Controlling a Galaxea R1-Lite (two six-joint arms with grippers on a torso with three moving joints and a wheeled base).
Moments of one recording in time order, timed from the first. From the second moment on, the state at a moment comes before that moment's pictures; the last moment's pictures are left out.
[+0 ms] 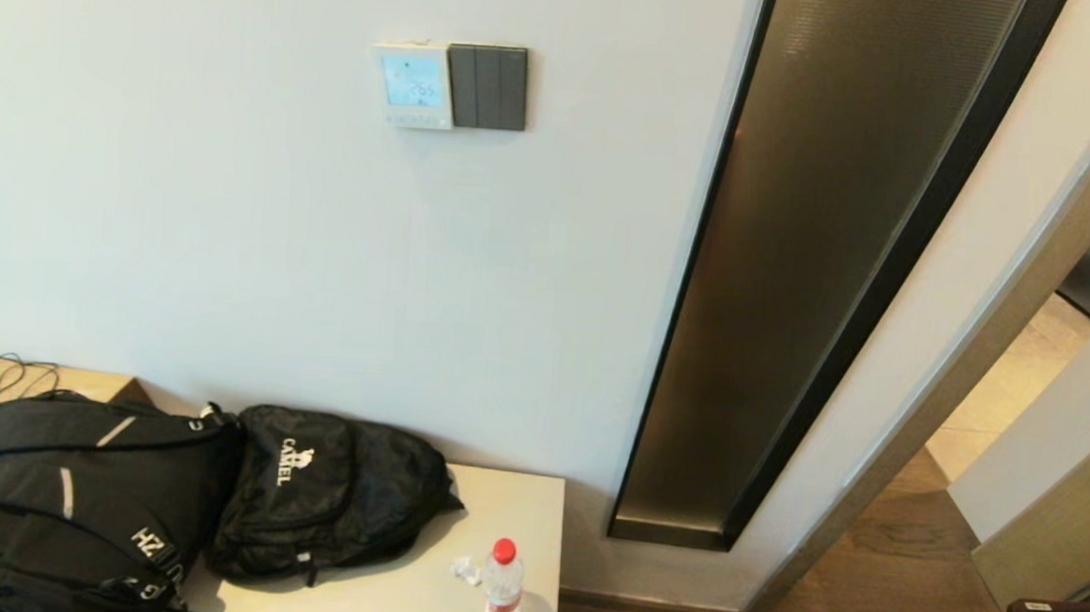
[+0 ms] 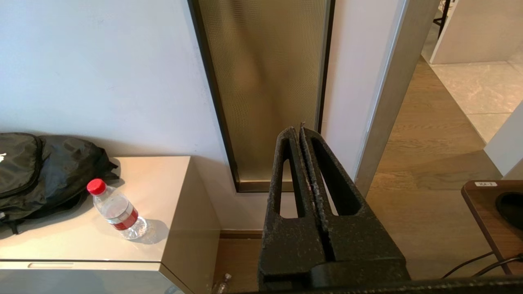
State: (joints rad) left arm -0.01 0.25 -0.06 -0.07 0.04 0.04; right arm -0.01 0.01 0.00 -0.01 0.01 0.00
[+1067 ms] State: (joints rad) left arm 0.00 0.00 -0.04 0.11 0.01 0.05; right arm -0.01 0.01 0.00 -0.01 0.01 0.00
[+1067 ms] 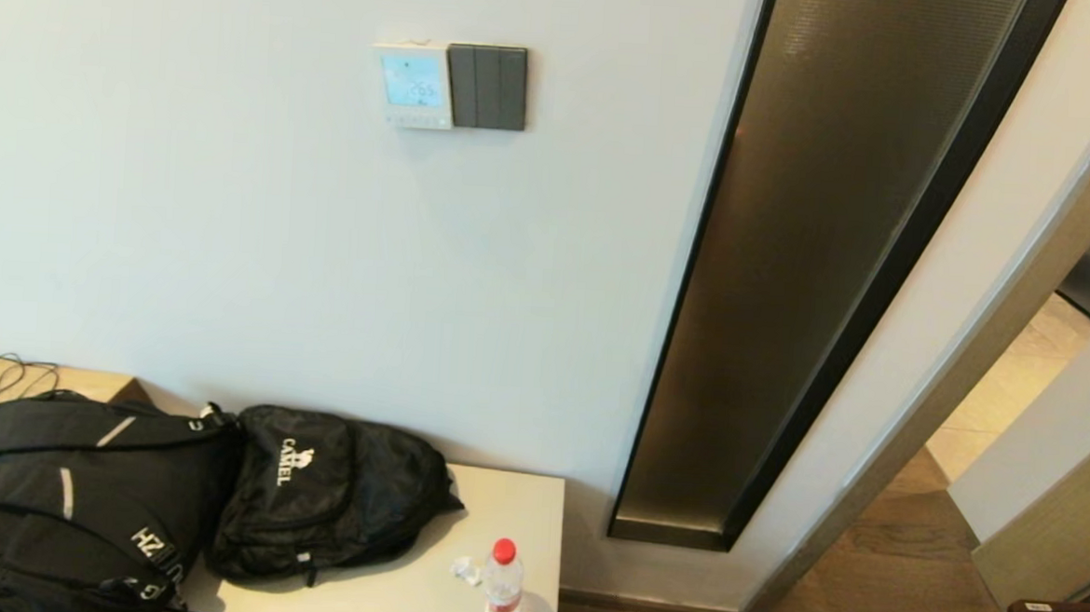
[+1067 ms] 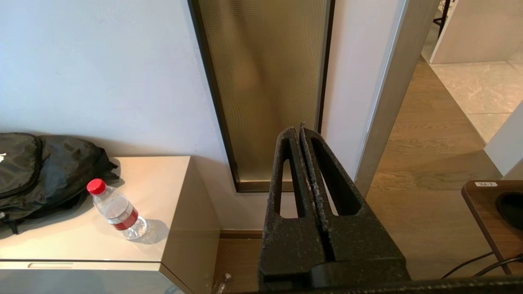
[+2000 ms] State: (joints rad) left arm 0.00 0.00 -0.03 0.07 0.01 0.05; right arm -0.01 0.01 0.00 -0.01 0.01 0.00
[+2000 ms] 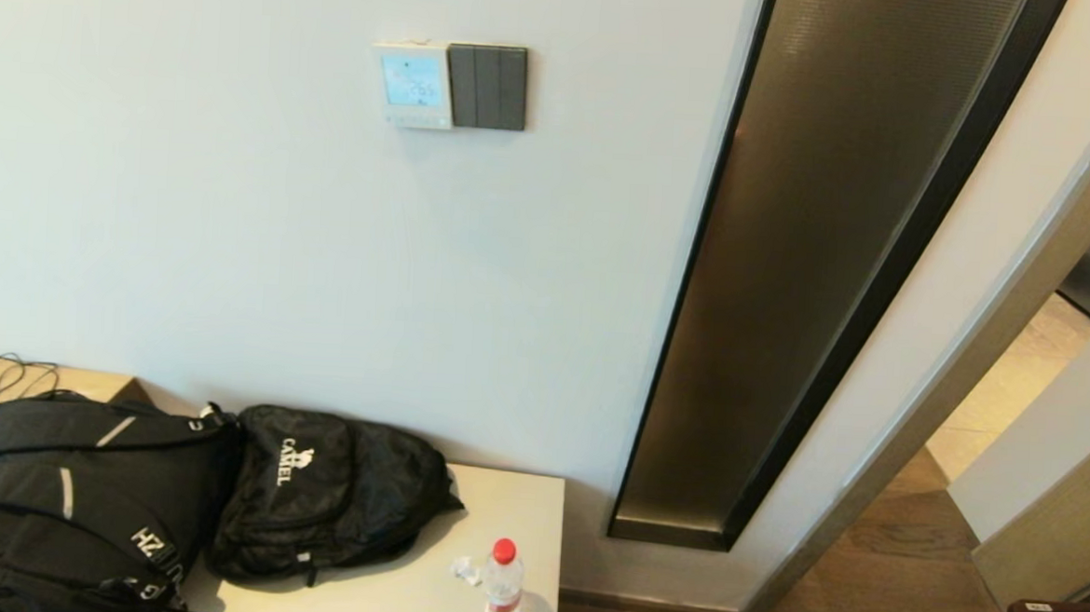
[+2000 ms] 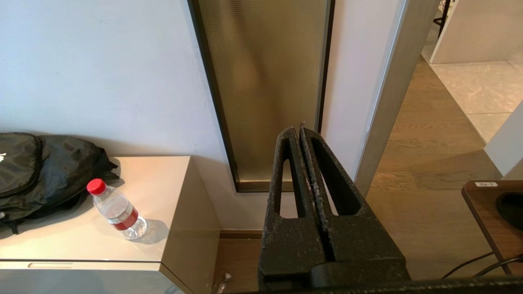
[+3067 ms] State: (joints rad) left arm 0.00 0.00 0.00 0.01 -0.01 0.09; right arm -0.01 0.01 0.00 -0.01 0.01 0.00
